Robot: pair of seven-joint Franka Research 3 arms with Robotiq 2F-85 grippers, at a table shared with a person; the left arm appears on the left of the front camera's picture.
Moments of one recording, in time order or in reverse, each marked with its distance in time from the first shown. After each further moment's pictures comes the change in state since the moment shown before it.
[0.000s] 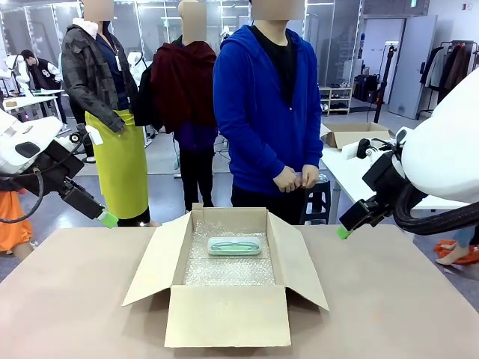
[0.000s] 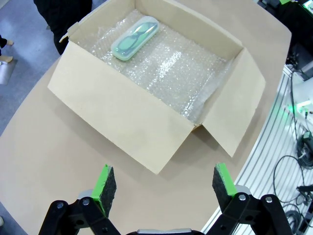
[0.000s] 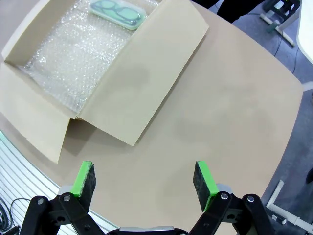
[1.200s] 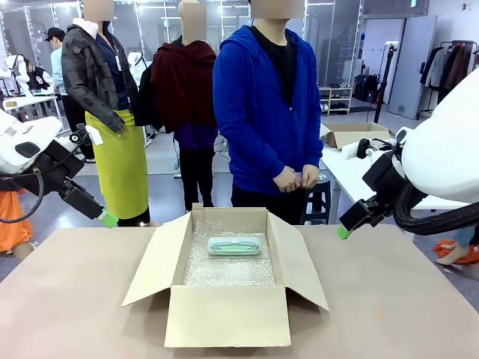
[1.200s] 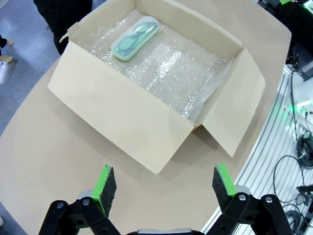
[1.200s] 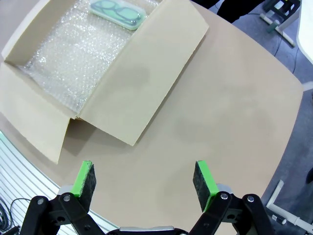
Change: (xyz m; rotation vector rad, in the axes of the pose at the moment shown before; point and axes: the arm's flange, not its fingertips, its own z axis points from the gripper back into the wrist) left arm 0.000 0.000 0.000 0.000 0.000 0.000; right arm 0.000 0.000 0.000 0.000 0.000 0.000
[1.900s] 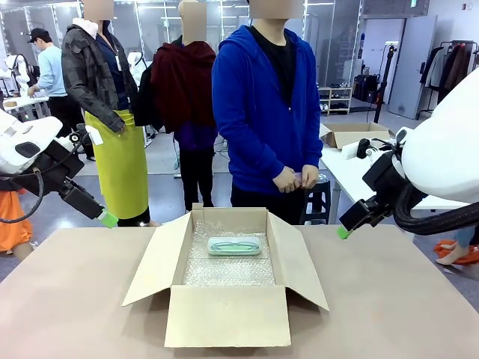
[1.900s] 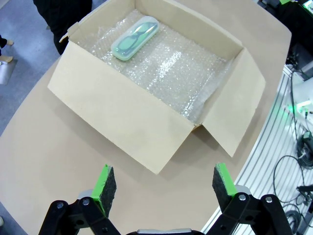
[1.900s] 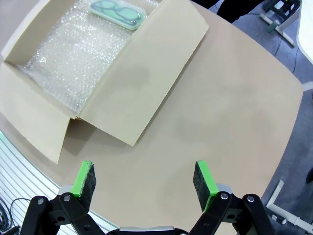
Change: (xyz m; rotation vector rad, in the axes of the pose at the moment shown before) left arm 0.000 0.000 0.000 0.000 0.000 0.000; right arm 0.000 0.000 0.000 0.000 0.000 0.000
